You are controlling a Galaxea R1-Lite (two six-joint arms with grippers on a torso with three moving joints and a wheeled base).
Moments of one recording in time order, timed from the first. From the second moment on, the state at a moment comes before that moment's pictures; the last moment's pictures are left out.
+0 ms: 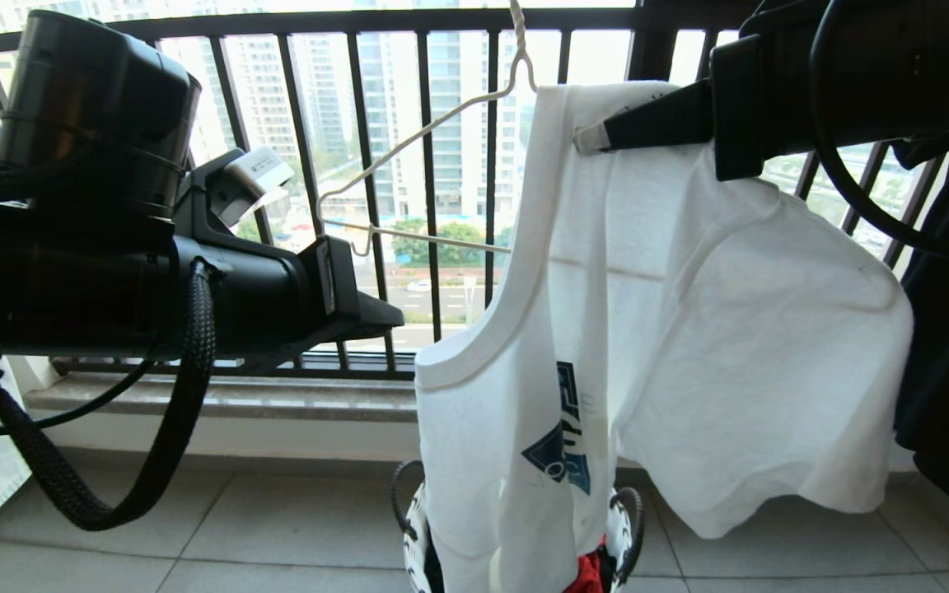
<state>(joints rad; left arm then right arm) -0.59 1.46 -1.30 0.30 -0.14 -0.63 0.60 1.66 -1.94 0.52 0.31 -0.13</state>
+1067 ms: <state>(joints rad) -0.59 1.64 -1.30 0.29 -0.09 -0.62 0.60 1.62 -1.89 0.52 0.31 -0.15</state>
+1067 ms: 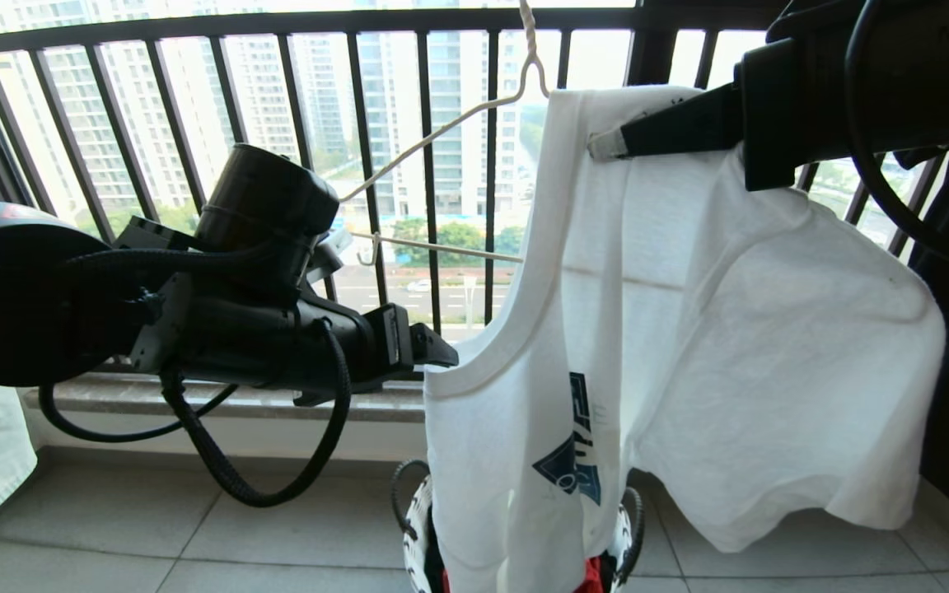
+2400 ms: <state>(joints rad) -0.40 1.66 -1.38 0.29 -0.07 -0.60 0.58 1.57 -1.85 0.52 0.31 -0.15</state>
